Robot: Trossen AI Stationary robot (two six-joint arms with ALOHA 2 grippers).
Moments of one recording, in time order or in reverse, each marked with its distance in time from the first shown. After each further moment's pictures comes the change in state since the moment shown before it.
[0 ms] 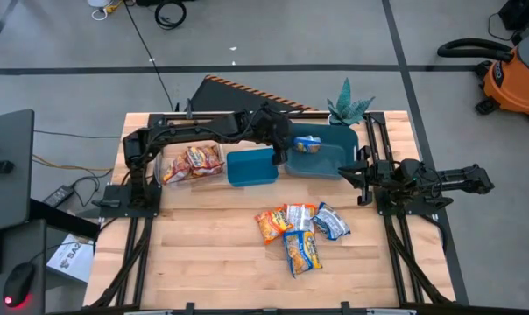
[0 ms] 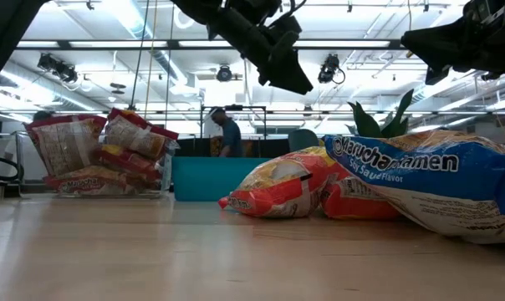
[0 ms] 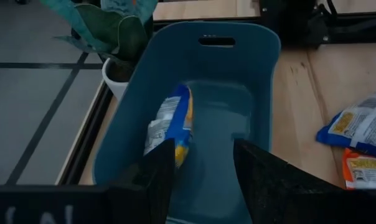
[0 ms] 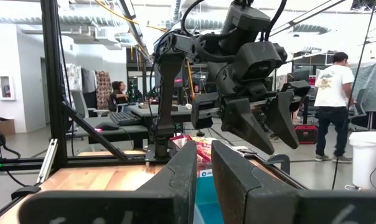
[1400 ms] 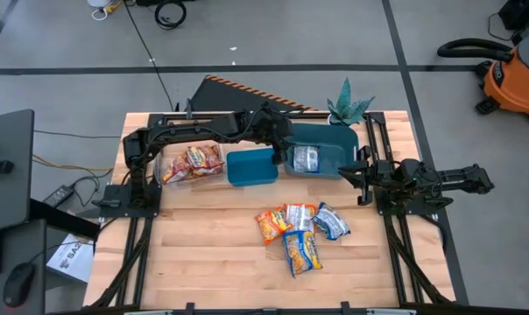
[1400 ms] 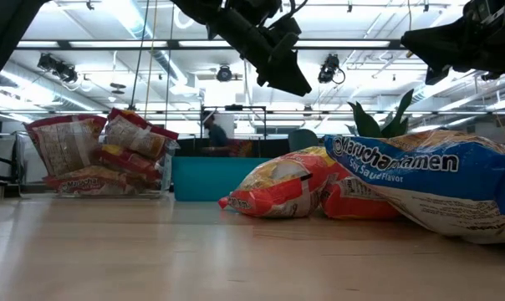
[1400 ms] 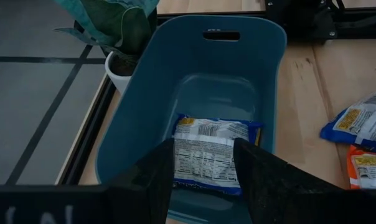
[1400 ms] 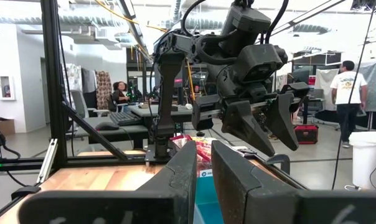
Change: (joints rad) left arm 0.000 0.000 0.000 -0.014 -0.018 -0.007; right arm 0.000 0.000 0.000 0.000 0.000 0.000
